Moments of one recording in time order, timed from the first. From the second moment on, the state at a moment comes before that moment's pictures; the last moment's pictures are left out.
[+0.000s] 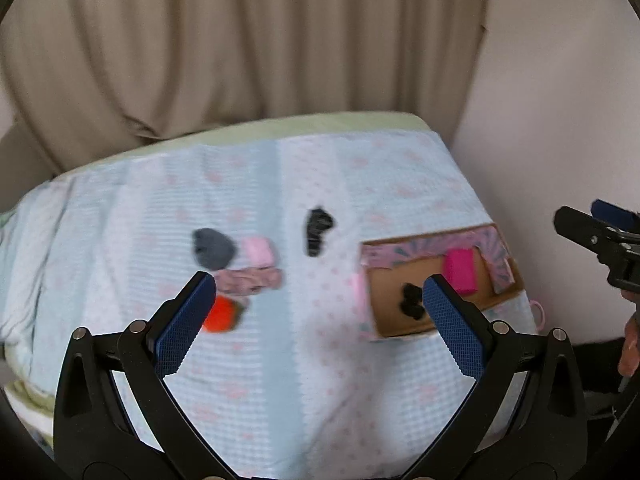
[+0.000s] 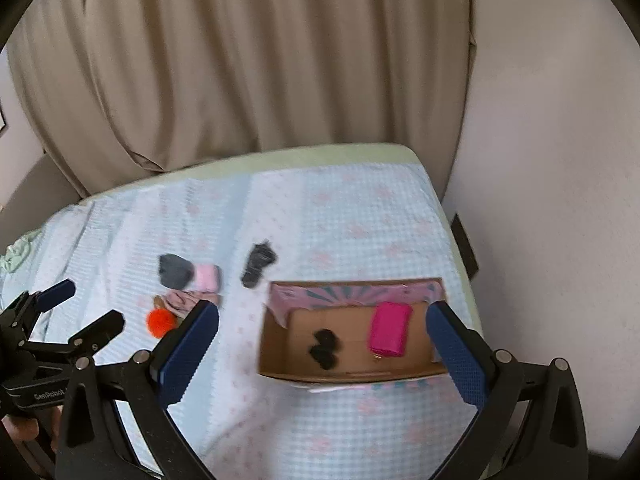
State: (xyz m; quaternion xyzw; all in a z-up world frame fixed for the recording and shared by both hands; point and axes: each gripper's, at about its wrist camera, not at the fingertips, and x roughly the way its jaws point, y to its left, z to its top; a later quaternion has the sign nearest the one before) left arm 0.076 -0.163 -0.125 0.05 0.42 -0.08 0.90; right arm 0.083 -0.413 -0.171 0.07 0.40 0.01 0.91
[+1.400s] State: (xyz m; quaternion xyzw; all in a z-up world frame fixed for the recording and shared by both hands) left arm 0.190 0.143 -0.276 -0.07 0.56 -0.15 0.81; right arm 0.212 -0.128 -0.291 0.14 0.47 0.04 0.87
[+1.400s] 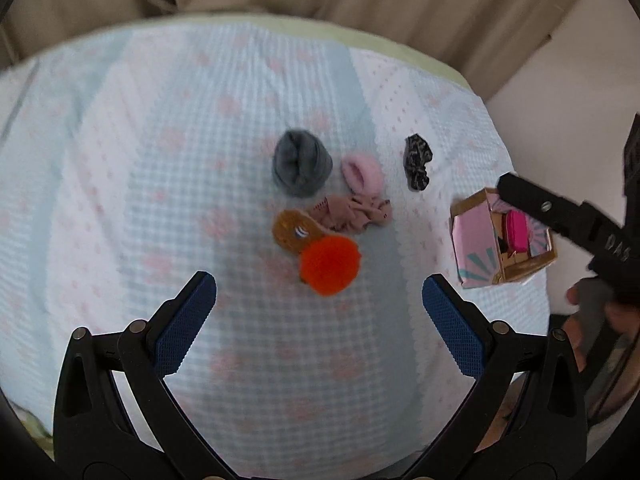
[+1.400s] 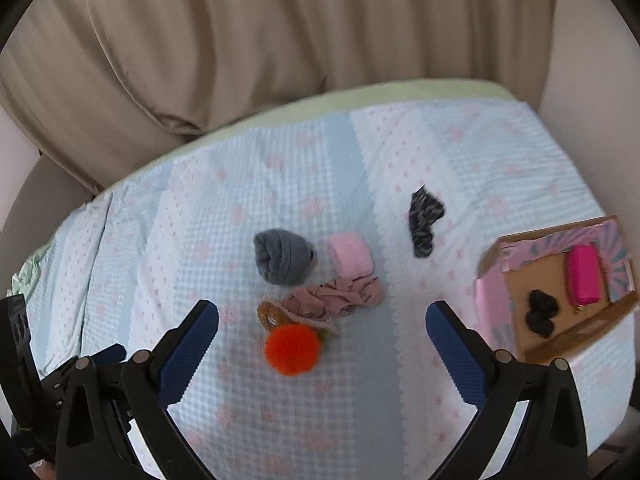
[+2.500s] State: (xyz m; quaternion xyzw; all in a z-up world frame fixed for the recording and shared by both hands) left arm 0.258 0.056 -0.478 -0.08 0.66 -0.12 0.74; right arm 0.341 -0.097 -0.510 0.10 0.62 0.15 0.76
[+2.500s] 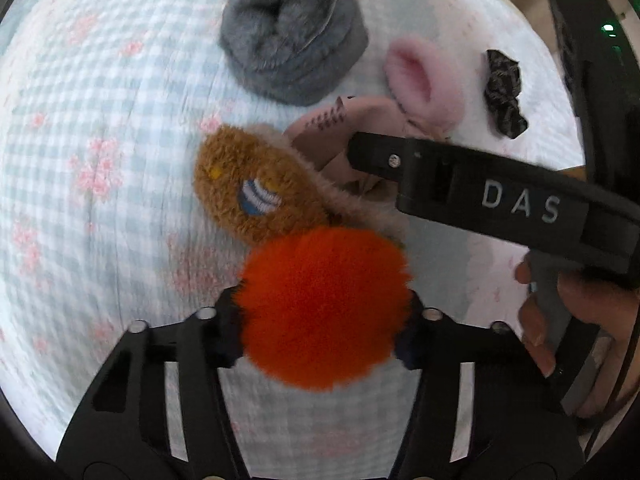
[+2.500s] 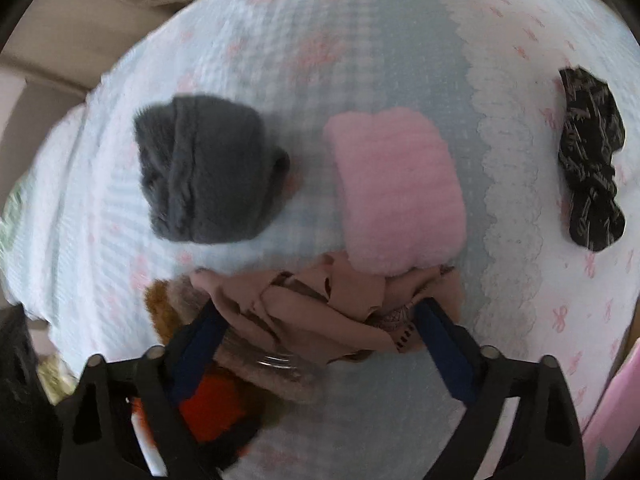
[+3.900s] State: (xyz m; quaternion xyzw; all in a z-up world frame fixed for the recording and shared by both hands) left arm 0.193 0.119 -0.294 -0.07 0.53 -0.13 0.83; right arm 0.218 -0.111 -0.331 0.17 0.49 0.09 0.85
